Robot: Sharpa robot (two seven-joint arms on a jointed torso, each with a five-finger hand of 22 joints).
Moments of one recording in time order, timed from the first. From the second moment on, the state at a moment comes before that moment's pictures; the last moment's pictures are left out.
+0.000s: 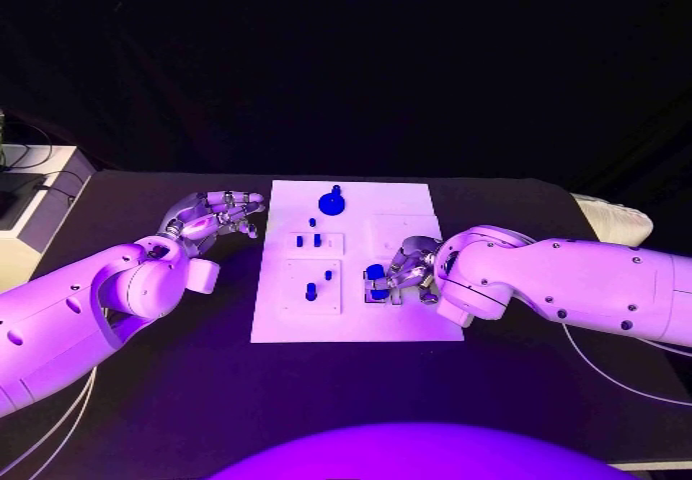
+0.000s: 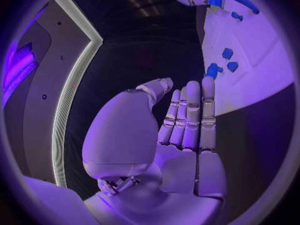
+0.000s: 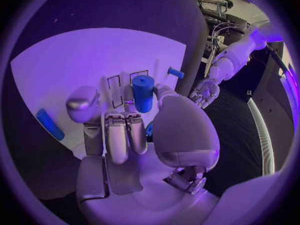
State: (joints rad) left arm 0.92 -0.83 0.25 1.35 -0.24 -0.13 0.25; left_hand 1.40 -0.19 0.49 0.06 0.28 0.89 0.19 0.22 0.28 0.87 0.14 0.50 0.09 0.98 0.06 1.16 0.34 0.17 0.92 0.15 0.77 0.81; right arm 1.17 -0.83 -0.12 1.70 -0.92 -0.24 -0.66; right_hand 1.14 -0.10 0.12 0.30 0.48 0.99 0.08 0.37 0.66 1.46 0.00 1.56 1.31 1.46 -0.06 1.55 1.31 0.12 1.44 0.04 0.91 1.15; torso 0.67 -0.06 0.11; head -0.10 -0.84
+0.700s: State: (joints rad) left arm 0.92 -0.83 0.25 1.35 -0.24 -0.13 0.24; left_hand 1.40 -0.19 0.49 0.07 0.28 0.89 0.19 0.22 0.28 0.87 0.14 0.50 0.09 0.98 0.06 1.16 0.34 0.17 0.92 0.15 0.77 0.81; right arm 1.16 -0.83 -0.12 1.69 -0.95 -0.21 -0.67; right_hand 1.04 -0.11 0.06 0.29 0.29 0.99 0.07 0.37 0.69 1.47 0.00 1.54 1.31 1.46 -0.06 1.55 1.31 0.12 1.44 0.04 0.89 1.15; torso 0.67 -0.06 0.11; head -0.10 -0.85
